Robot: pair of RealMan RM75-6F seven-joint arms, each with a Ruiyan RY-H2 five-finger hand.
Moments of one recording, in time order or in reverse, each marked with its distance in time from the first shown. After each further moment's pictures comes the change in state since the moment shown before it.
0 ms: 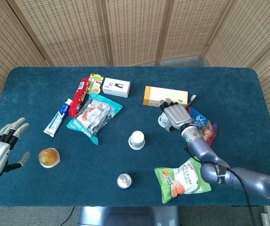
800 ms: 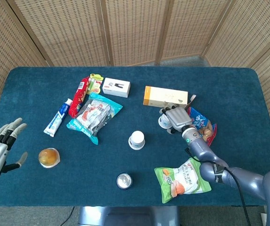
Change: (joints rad) left arm 0.015 0.000 0.001 0.008 -0.005 0.015 -0.010; right arm -0.019 -0.081 -0.009 0.132 -0.027 -0.075 0.059
